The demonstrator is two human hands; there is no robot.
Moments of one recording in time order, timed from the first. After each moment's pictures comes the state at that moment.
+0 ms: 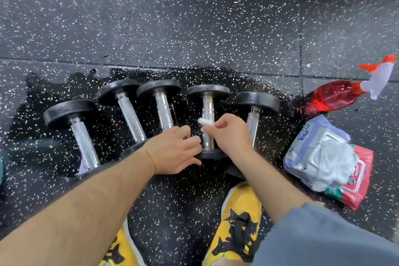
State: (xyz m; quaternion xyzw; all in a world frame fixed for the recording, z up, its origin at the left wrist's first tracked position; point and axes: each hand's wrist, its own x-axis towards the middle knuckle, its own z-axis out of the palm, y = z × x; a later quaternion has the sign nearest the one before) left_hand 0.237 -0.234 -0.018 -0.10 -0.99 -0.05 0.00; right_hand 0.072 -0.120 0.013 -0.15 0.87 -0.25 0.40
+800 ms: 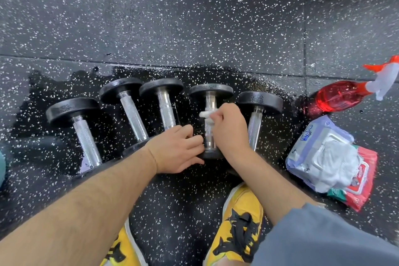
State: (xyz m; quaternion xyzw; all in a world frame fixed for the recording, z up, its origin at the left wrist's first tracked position) left_hand 0.237 -0.233 -0.020 -0.10 -0.99 -0.06 0.02; right_hand 0.073 -0.132 -0.001 -0.28 0.88 -0.28 0.27
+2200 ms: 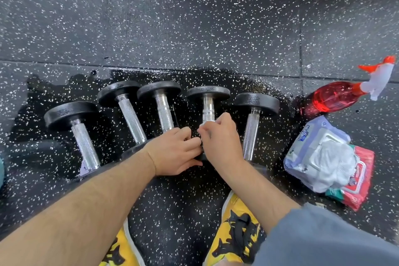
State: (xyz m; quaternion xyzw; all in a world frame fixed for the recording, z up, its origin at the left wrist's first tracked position) left_hand 0.235 -0.234 -0.021 -0.10 -0.99 -0.07 0.02; right_hand 0.096 -0.117 0.005 -0.37 0.87 -0.19 0.26
